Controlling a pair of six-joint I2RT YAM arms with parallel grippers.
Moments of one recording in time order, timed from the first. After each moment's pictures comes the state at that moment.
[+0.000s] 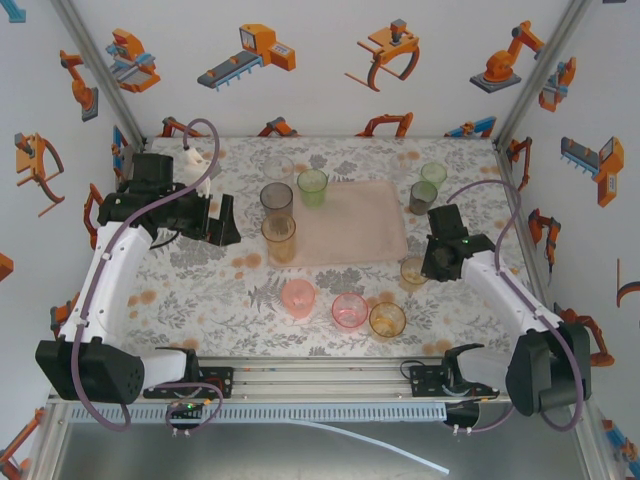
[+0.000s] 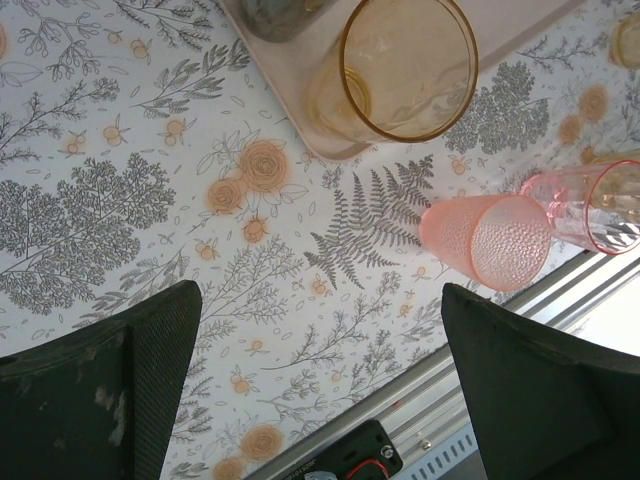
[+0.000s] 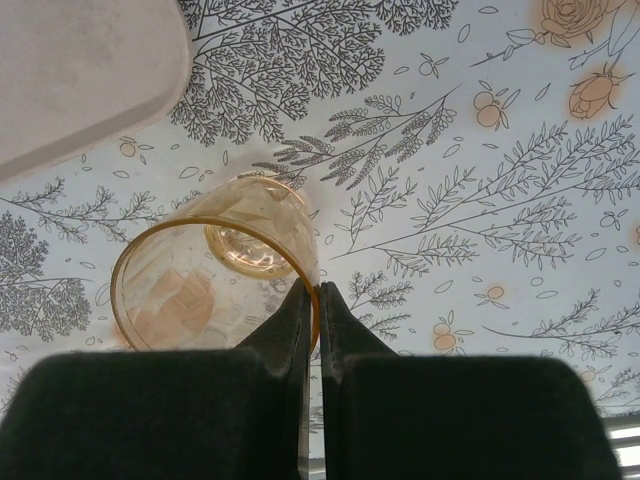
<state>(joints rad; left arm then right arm) -0.14 1.26 1.31 -0.99 0.44 0.18 0.24 1.19 0.80 -0.74 0.15 0.46</state>
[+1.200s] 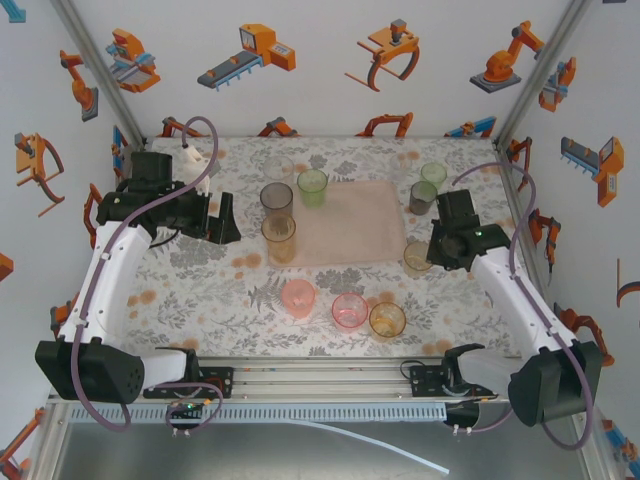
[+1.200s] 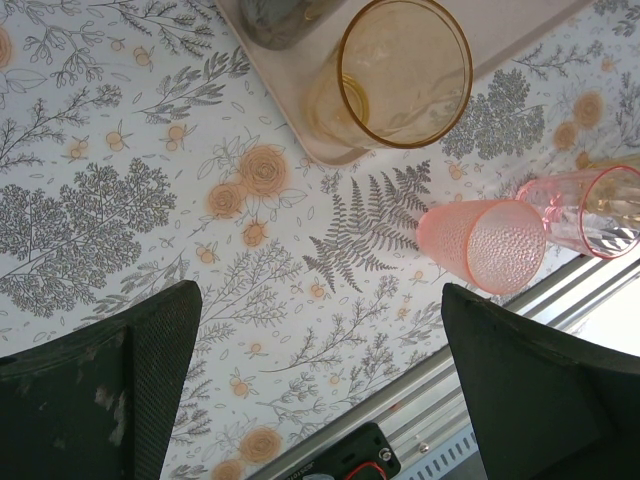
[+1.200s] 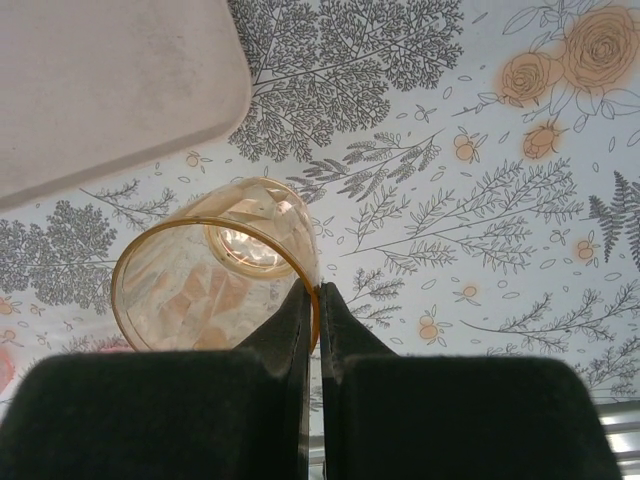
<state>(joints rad) -0.14 1.26 1.32 -0.99 0.44 0.18 0.24 1.15 0.98 -0.86 0.15 0.40</state>
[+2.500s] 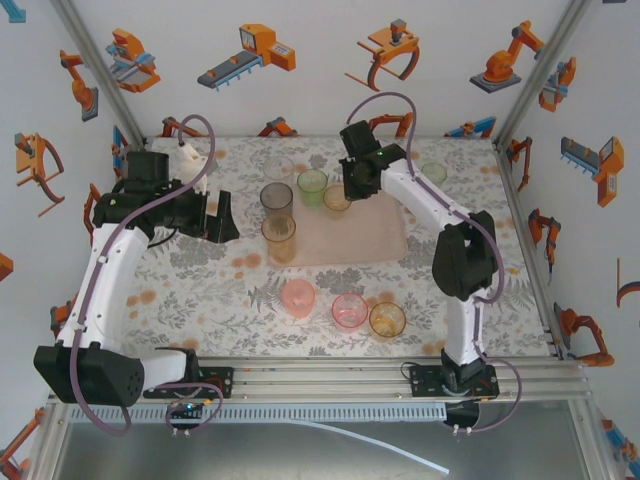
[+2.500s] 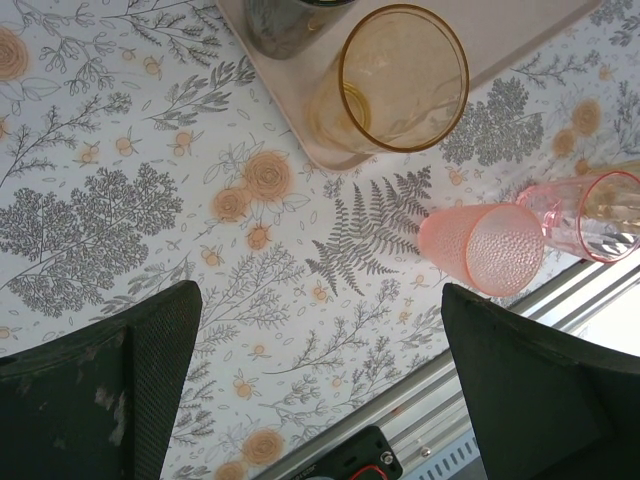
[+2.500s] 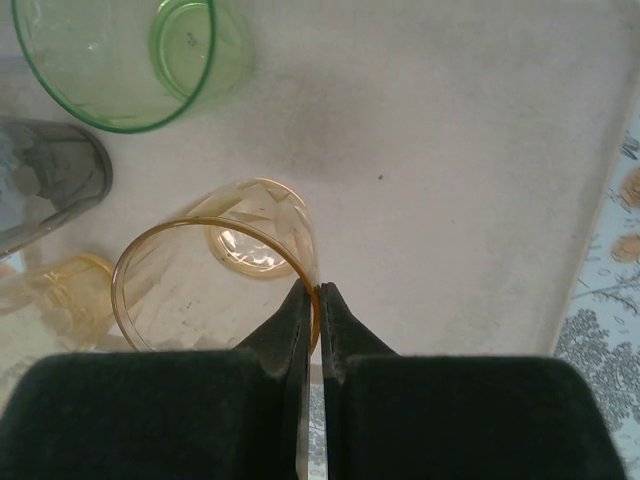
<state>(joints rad) -0.13 1.24 1.33 -0.99 0.44 0.18 0.53 2.03 1.85 -0.81 0.07 0.32</state>
